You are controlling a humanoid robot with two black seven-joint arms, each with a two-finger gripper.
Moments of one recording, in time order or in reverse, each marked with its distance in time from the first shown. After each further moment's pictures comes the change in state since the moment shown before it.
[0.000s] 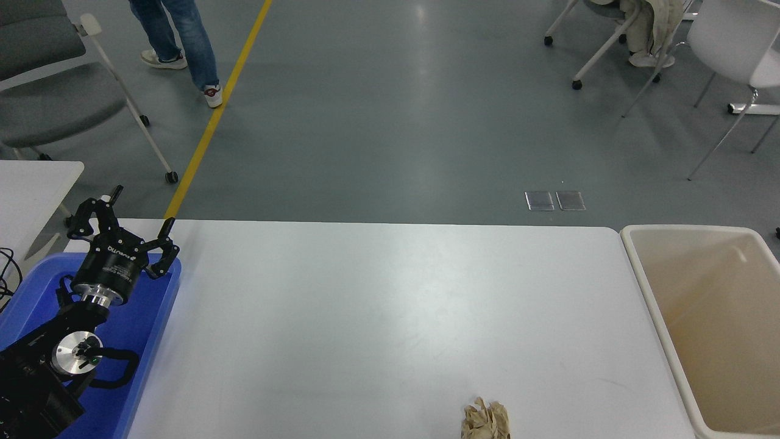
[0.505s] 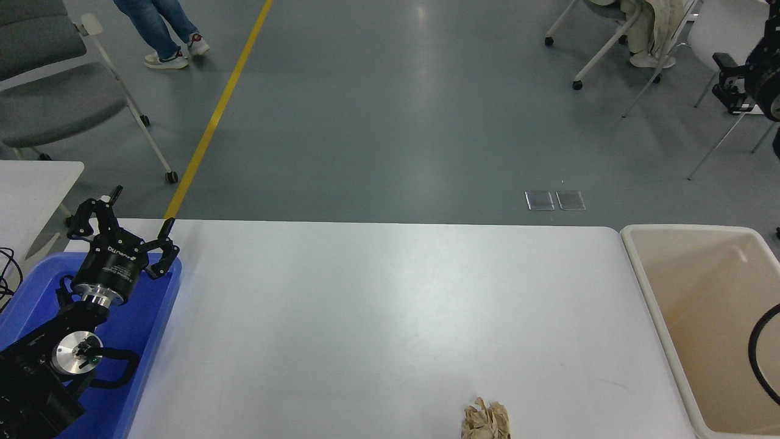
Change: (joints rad) left arm 0.000 0.000 0.000 0.000 0.000 0.000 0.000; right arm -0.040 0.103 0.018 0.061 -0.035 -0.007 0.098
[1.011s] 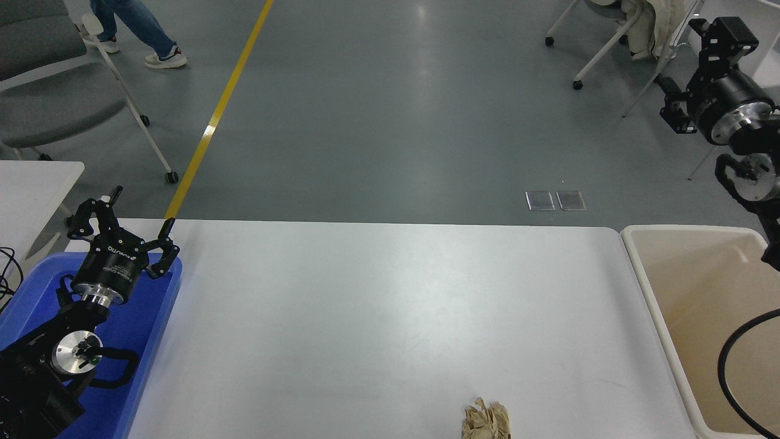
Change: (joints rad) left arm 0.000 0.000 0.000 0.000 0.000 0.000 0.000; right arm -0.065 0.081 0.013 0.003 -0.062 -0.004 0.084
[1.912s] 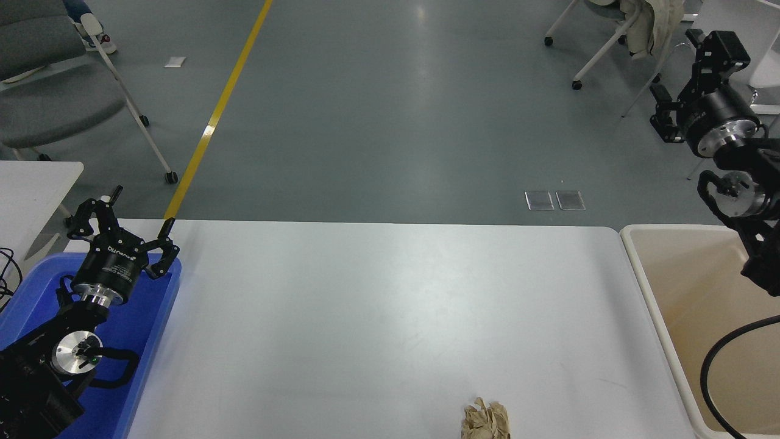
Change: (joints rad) left arm 0.000 0.000 0.000 0.000 0.000 0.000 0.000; right arm -0.050 0.017 0.068 0.005 -0.006 -0.001 0.037
